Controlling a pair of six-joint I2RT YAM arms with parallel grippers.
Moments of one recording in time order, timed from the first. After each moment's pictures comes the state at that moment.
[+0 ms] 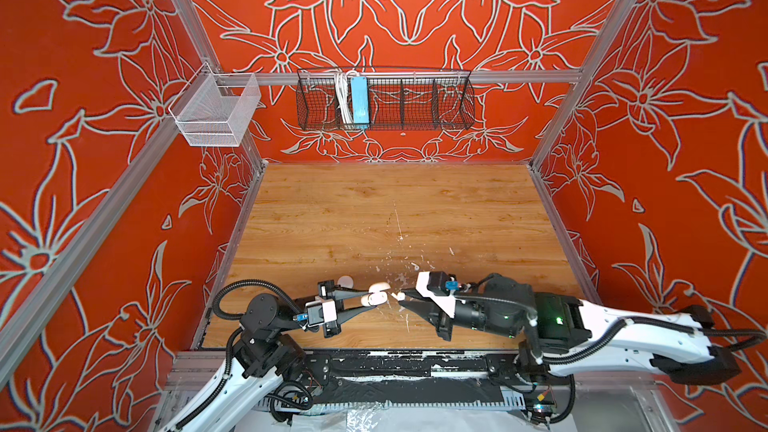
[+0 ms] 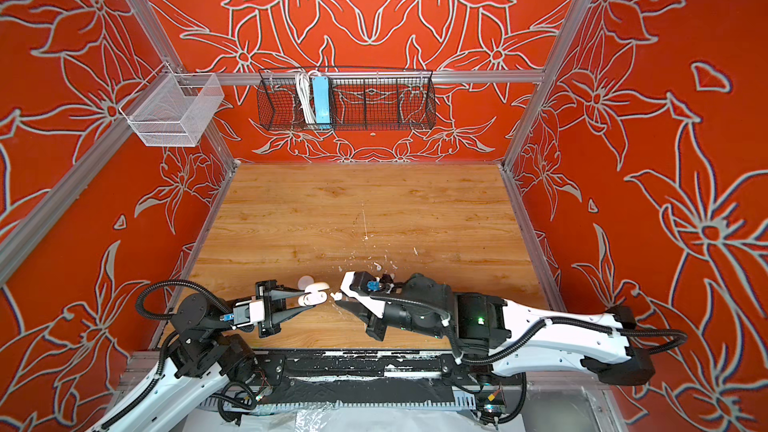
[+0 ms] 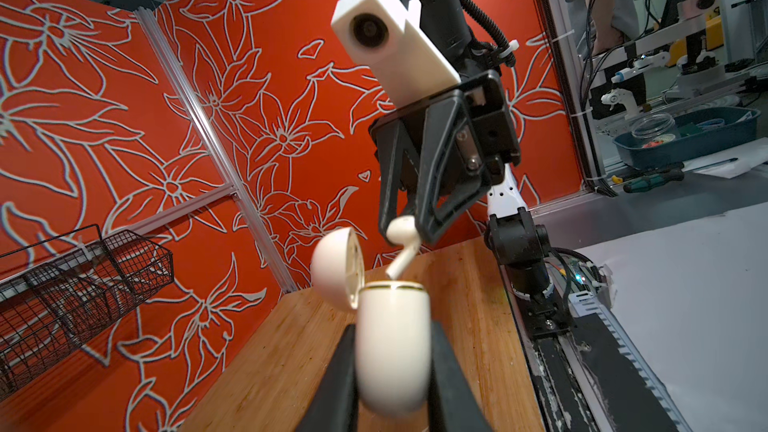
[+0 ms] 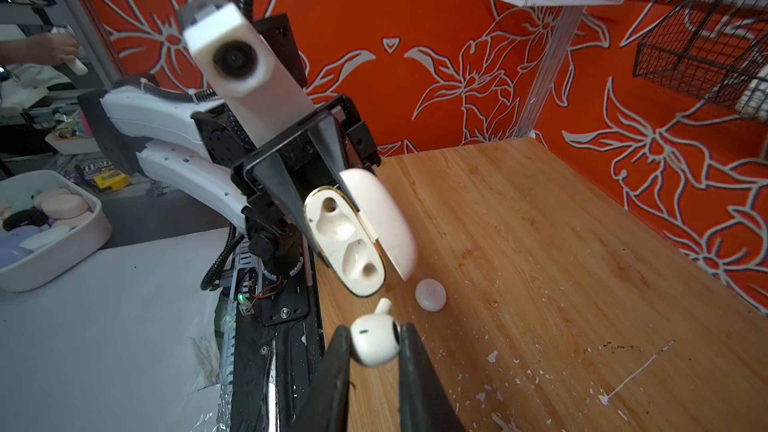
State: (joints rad) left arm -0.62 0.24 0.32 0.21 0.74 0.24; right arm 1.43 0.85 0.91 -0.25 0.15 0.01
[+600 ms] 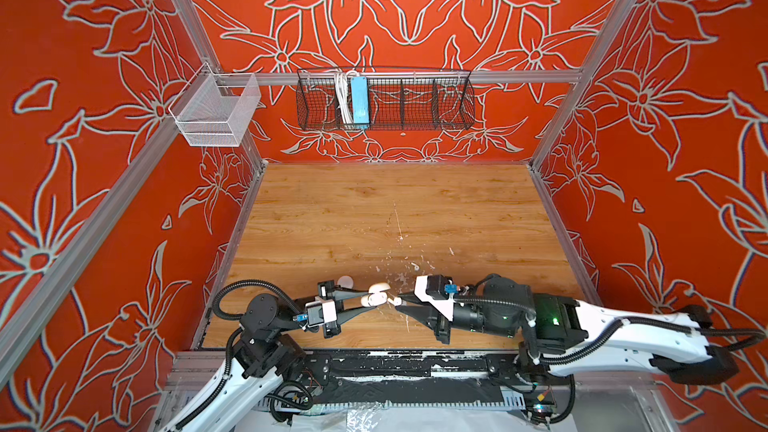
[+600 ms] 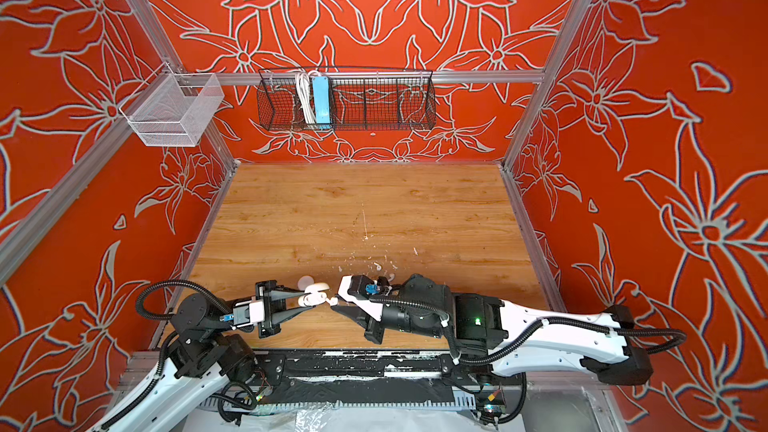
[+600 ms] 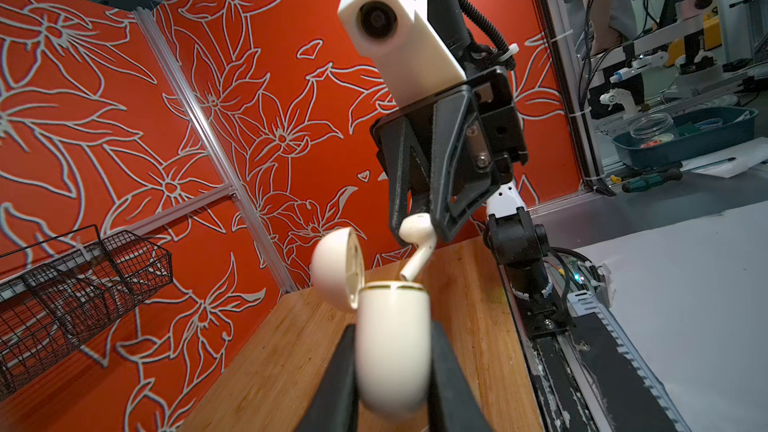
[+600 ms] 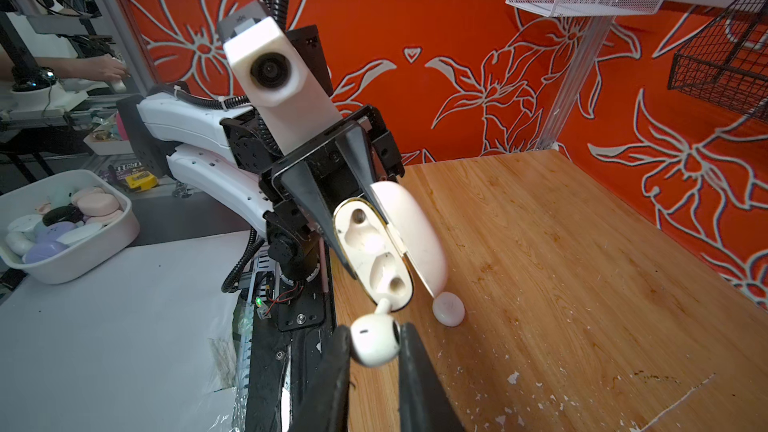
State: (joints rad) left arm -0.62 0.24 0.32 0.21 0.75 0.24; right arm 1.43 0.89 0.90 -0.19 0.09 0.00
